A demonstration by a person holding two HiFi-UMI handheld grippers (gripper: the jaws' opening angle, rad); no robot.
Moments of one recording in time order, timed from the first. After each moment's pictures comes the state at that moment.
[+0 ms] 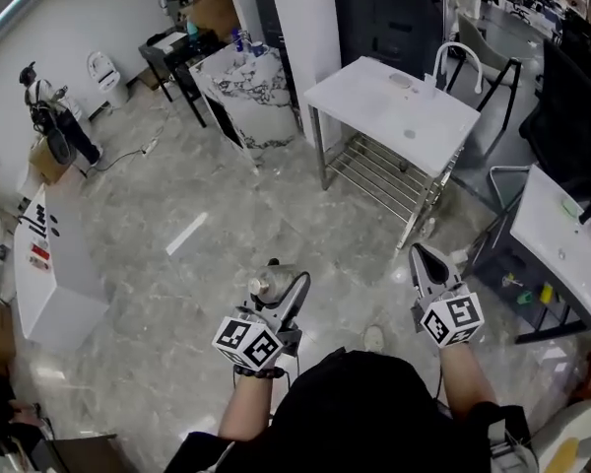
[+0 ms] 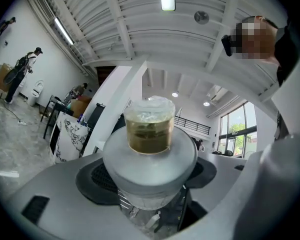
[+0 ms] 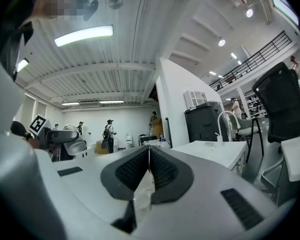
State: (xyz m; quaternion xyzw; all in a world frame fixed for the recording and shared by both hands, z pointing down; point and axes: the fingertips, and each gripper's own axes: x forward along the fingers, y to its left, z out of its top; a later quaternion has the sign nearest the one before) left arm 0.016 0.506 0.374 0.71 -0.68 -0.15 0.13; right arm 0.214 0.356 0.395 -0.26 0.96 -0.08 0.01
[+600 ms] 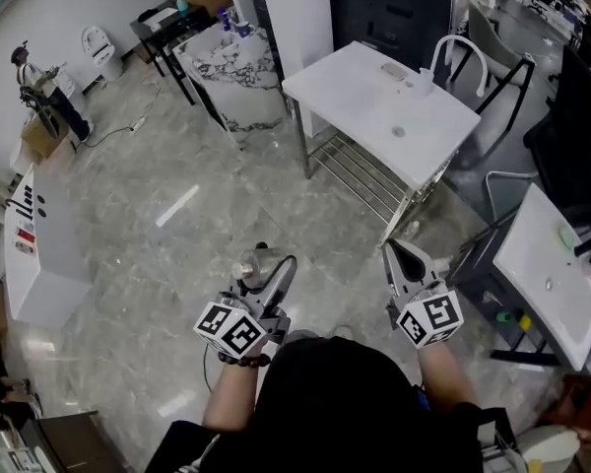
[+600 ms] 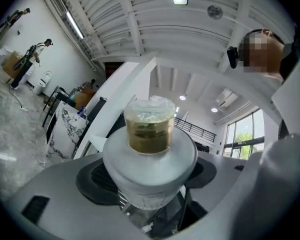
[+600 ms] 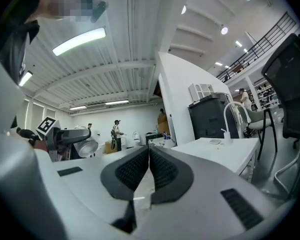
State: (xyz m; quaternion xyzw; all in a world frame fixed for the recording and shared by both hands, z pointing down) left arm 0.040 0.374 0.373 0.68 -0.69 -0.18 0.16; right arm 0.208 0.248 0.402 -0.20 0.98 -0.10 0.01
